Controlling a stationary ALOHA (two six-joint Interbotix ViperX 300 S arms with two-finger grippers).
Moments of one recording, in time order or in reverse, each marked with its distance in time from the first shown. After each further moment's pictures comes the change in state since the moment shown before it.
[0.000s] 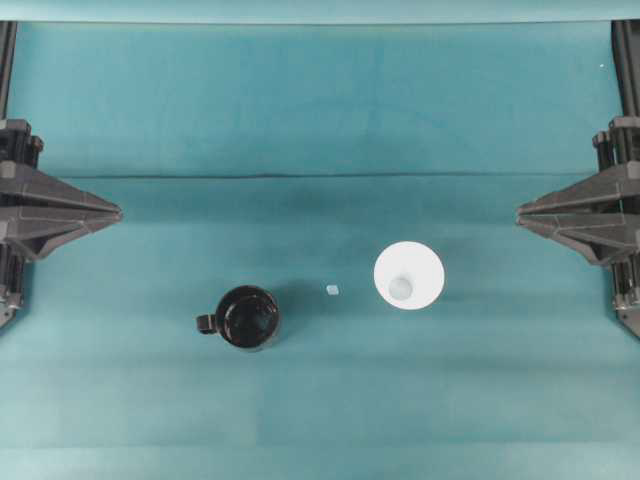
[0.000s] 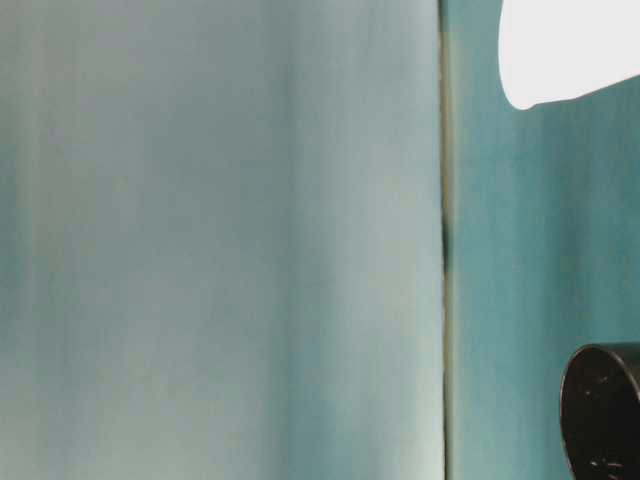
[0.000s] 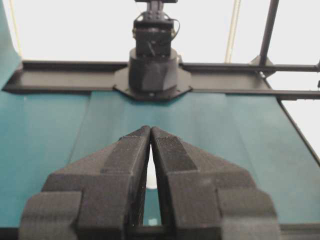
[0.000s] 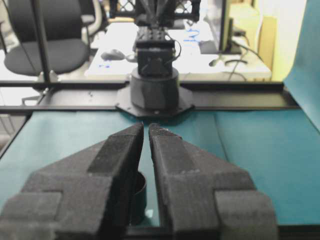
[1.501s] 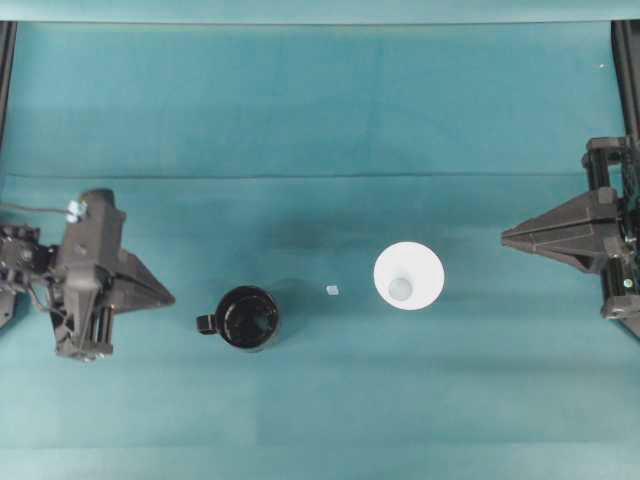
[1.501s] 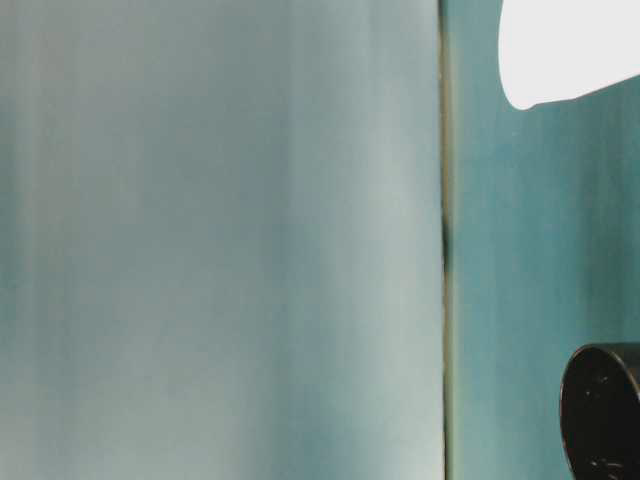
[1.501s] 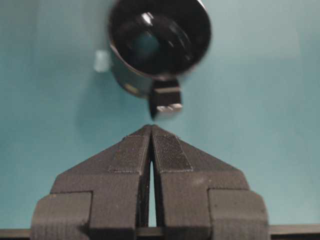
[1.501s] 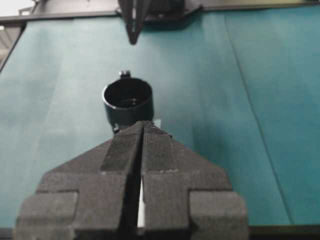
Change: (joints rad) left arm -0.133 0.486 -0.081 0.008 0.388 -0.178; right arm 0.009 0.014 -0.015 0.017 0.285 0.037
